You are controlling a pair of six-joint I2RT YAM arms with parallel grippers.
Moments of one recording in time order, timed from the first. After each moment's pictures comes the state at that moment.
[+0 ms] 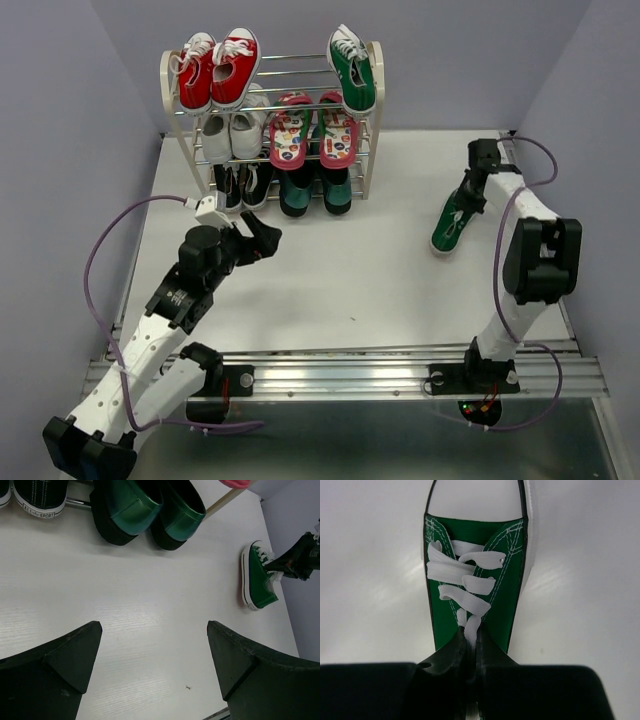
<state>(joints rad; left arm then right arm) -0.44 0.69 0.68 -0.29 -0.07 -0.64 -0.08 1.92 1.51 -0.64 0.17 0.45</state>
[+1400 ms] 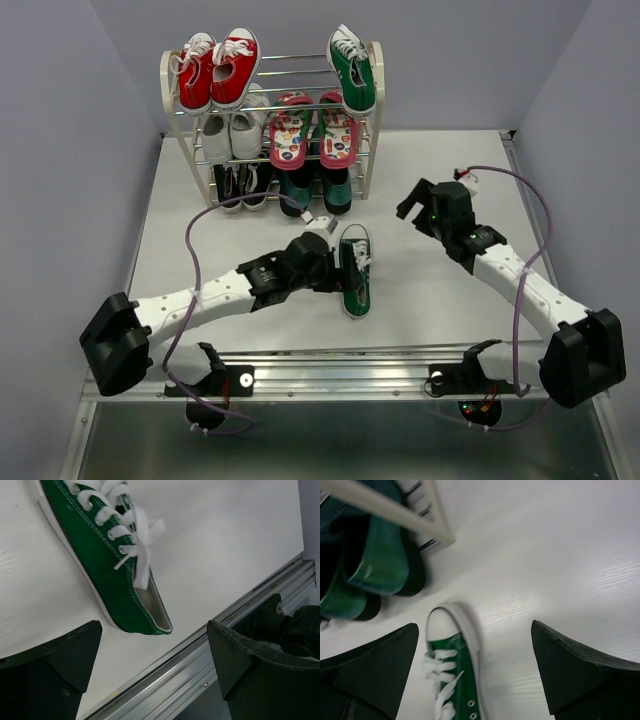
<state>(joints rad) -0.93 1.21 0.79 -0.20 -0.05 -0.79 0.47 1.24 0.90 -0.23 0.27 0.78</state>
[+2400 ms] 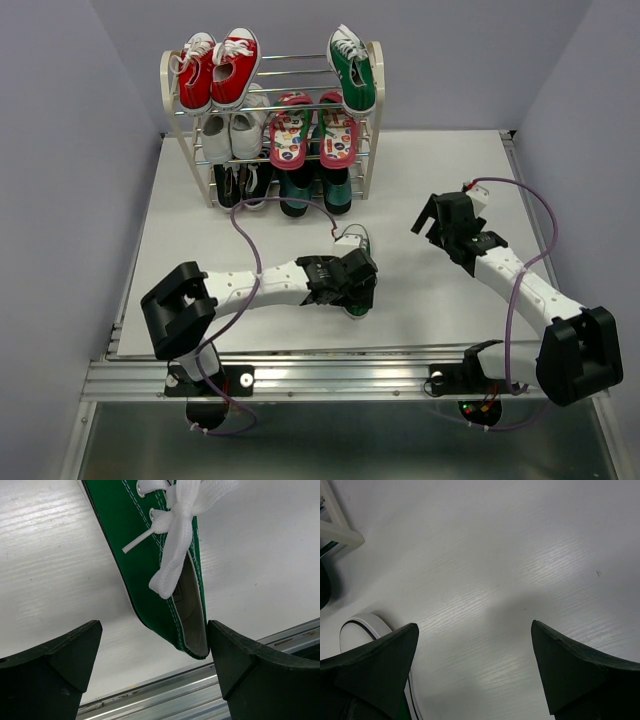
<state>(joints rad) -1.14 1.62 1.07 -0.51 -0.27 -0.90 0.31 1.22 0.80 -0.32 0.41 0.68</state>
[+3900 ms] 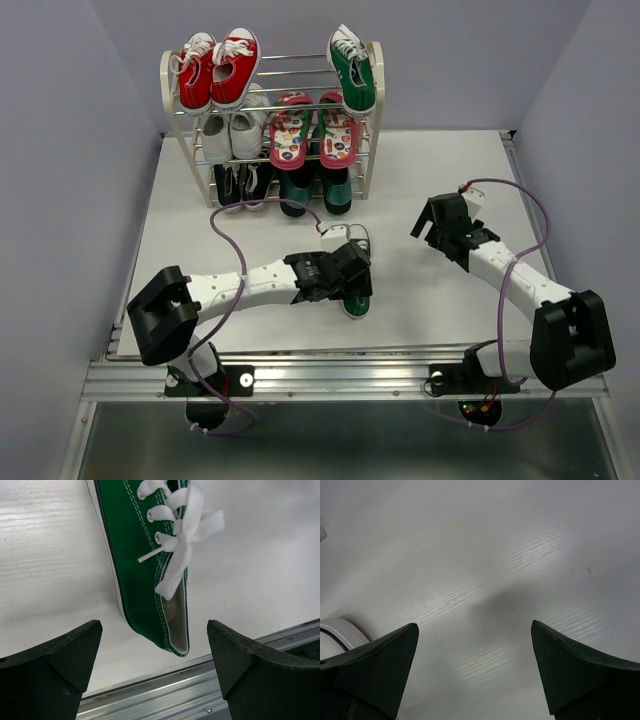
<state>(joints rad) -1.12 1.52 1.05 -0.49 -0.31 -1.04 0.31 1.30 0.80 -0.32 0.44 0.66</state>
